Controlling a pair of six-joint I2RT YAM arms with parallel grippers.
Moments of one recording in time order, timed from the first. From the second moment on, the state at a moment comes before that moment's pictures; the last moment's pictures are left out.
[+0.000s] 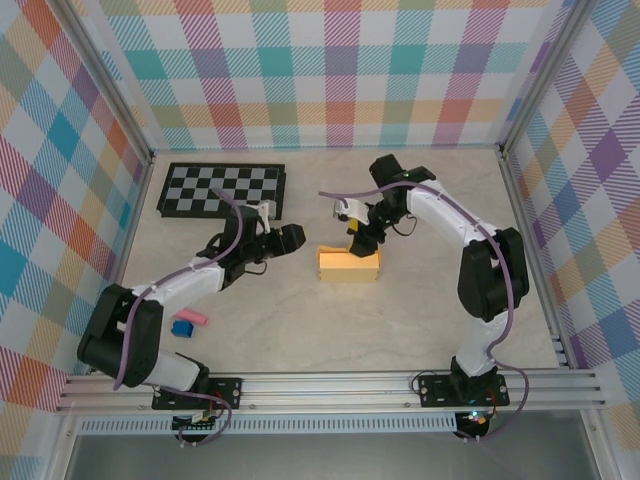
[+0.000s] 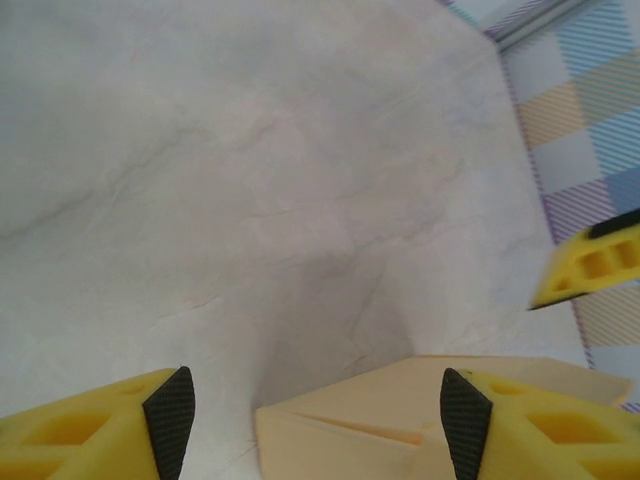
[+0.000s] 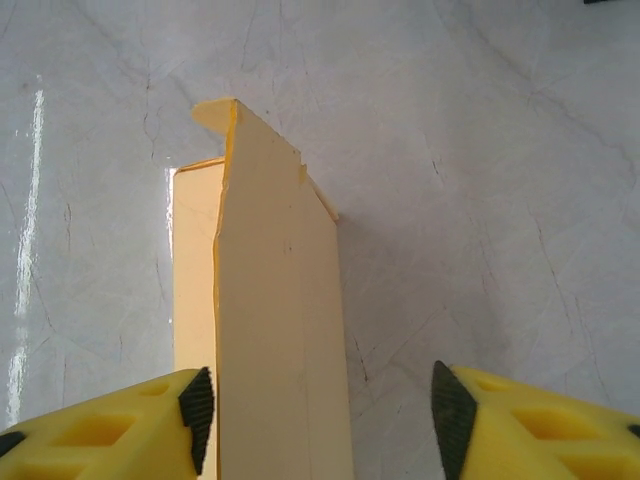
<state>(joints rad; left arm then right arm) -0.42 1.45 0.75 0.10 0.32 -0.67 0.45 1.86 1.57 -1.05 -0.59 -0.99</state>
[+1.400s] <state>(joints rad) -0.42 1.64 0.85 0.00 0.47 -0.70 0.68 1.82 1.44 -0.90 -0.28 -1.00</state>
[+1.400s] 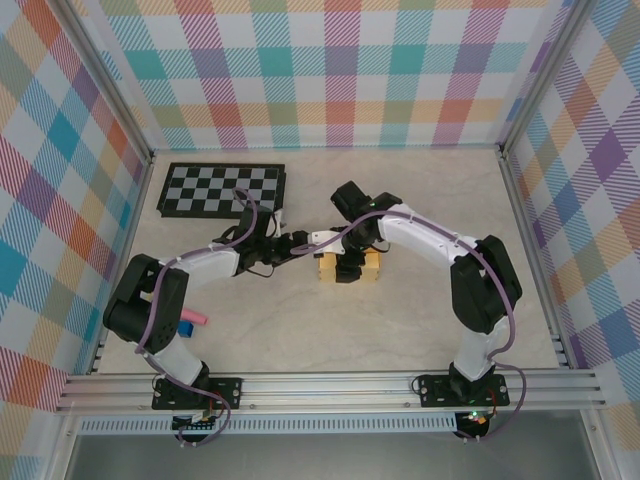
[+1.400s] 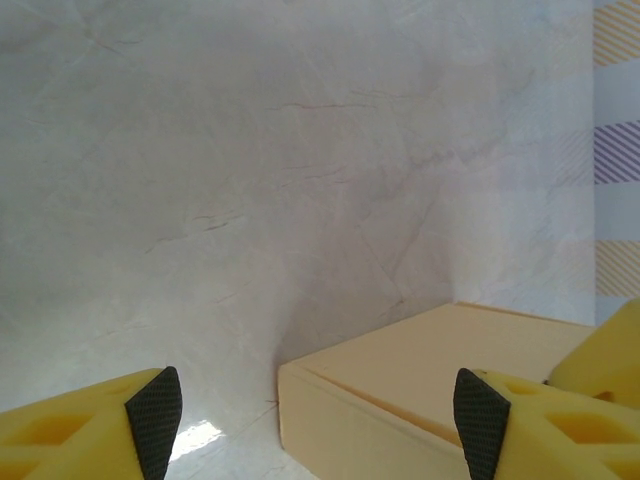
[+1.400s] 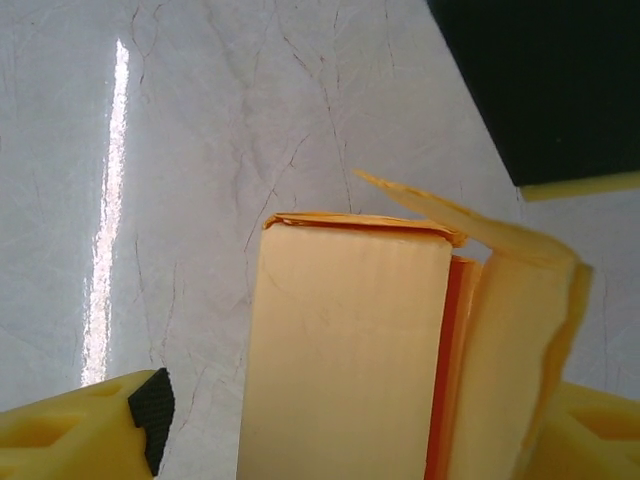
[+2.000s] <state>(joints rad) -0.42 1.55 0.79 -0.05 0.57 -0.70 0.68 1.85 1.44 -0.86 -0.25 -1.00</state>
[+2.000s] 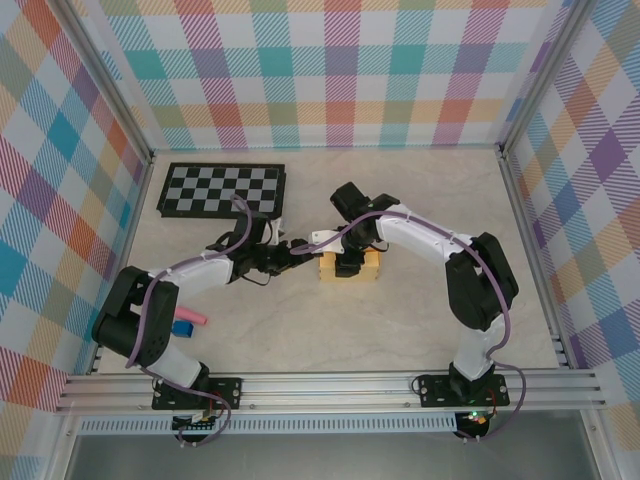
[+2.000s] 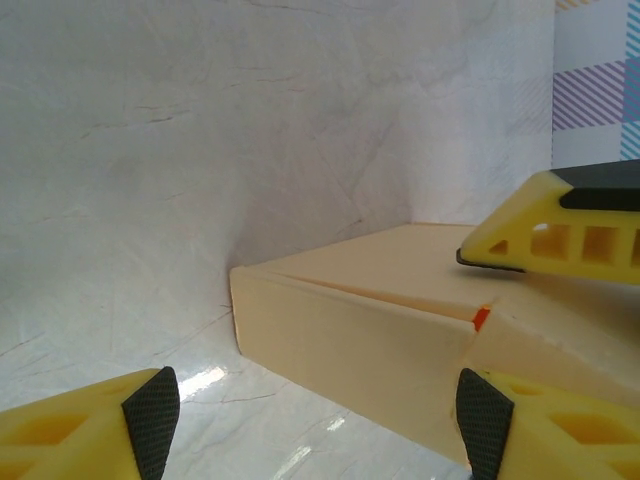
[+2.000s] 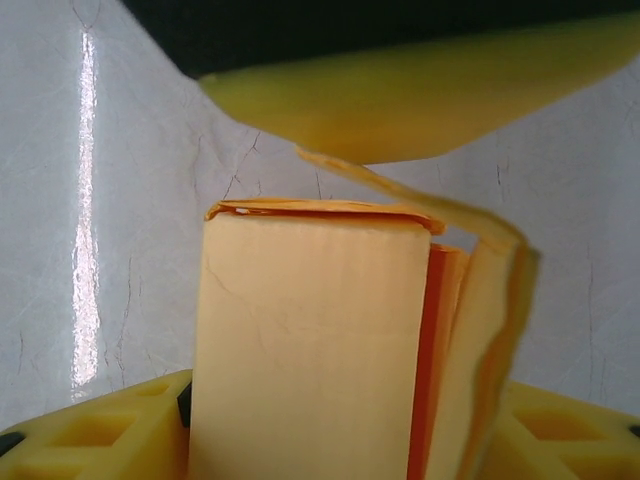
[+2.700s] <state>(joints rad) -0.44 1.55 0.79 -0.06 0.58 -0.70 0.68 1.85 1.44 -0.86 -0.28 -1.00</state>
